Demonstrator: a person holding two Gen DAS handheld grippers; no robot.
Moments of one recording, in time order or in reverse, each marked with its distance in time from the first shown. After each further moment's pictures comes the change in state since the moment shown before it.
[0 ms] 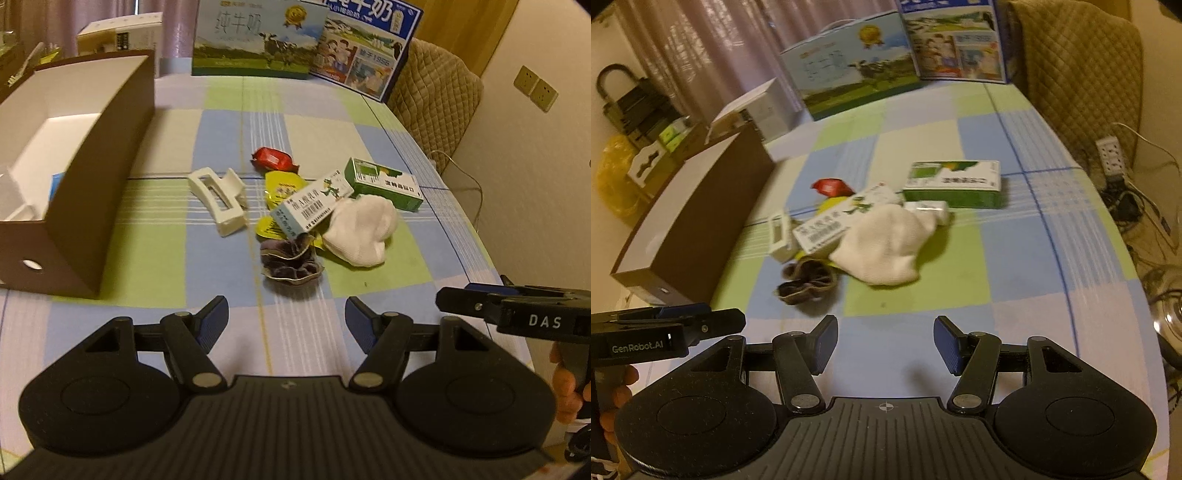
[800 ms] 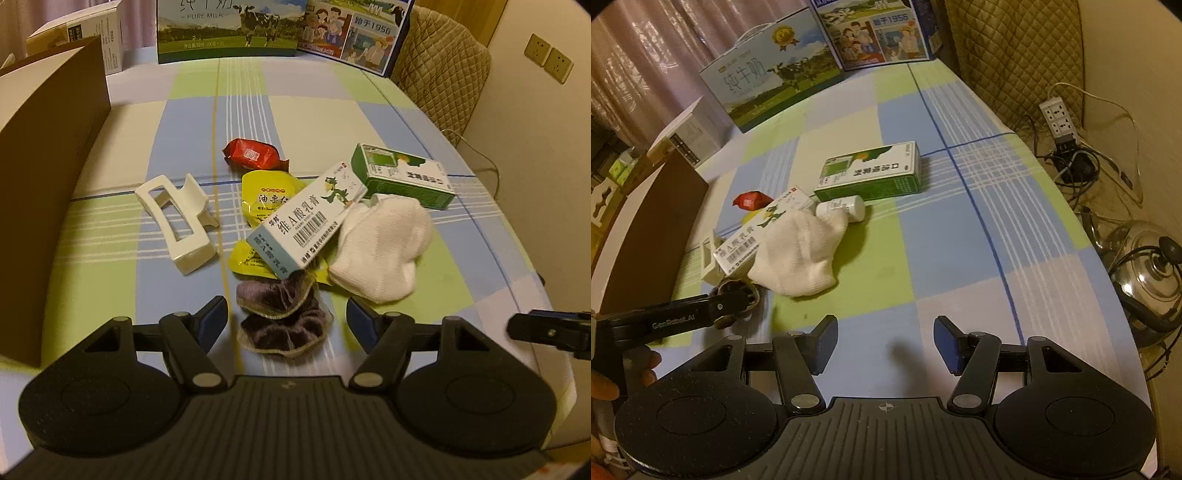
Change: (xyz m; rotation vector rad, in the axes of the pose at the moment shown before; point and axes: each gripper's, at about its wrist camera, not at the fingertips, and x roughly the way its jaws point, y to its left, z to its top) left arm 0.095 -0.012 0.031 0.071 0.041 0.025; right arm 0.012 -0.052 0.007 0.158 0.019 -0.100
